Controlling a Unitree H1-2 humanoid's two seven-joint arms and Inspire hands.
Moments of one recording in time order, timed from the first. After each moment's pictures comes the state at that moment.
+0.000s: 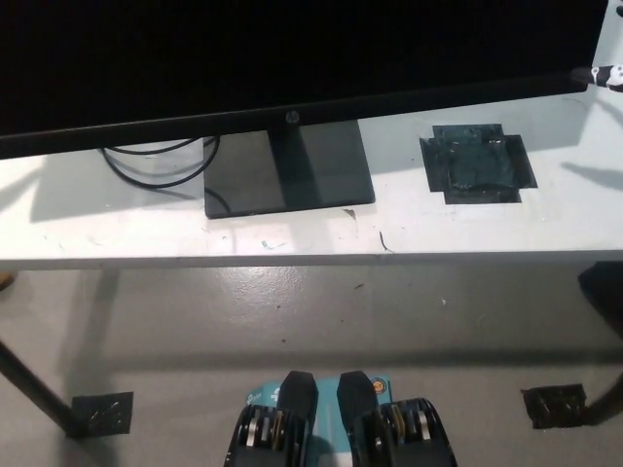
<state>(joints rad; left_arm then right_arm) -0.88 0.89 -0.08 0.83 0.22 -0.25 -0.25 -0.96 -0.52 -0.05 0.85 0.13 -0.18 0.34</state>
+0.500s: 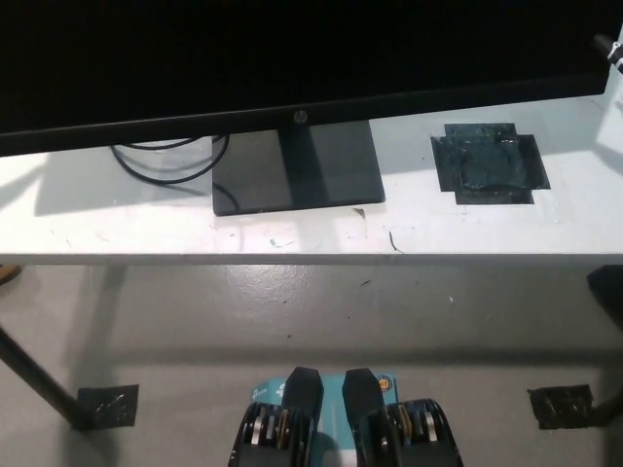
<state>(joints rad) -0.88 0.88 -0.09 0.84 0.25 -0.26 -0.25 -0.96 -0.33 -0.43 0.96 0.31 -0.20 0.22</state>
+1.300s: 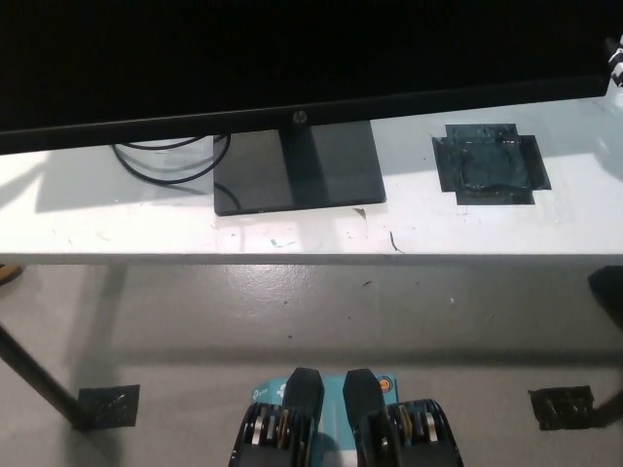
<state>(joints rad) -0.90 0.86 -0.10 0.89 0.25 -0.27 -0.25 -0.97 -0.44 -0.31 1.01 0.39 0.03 0.58</state>
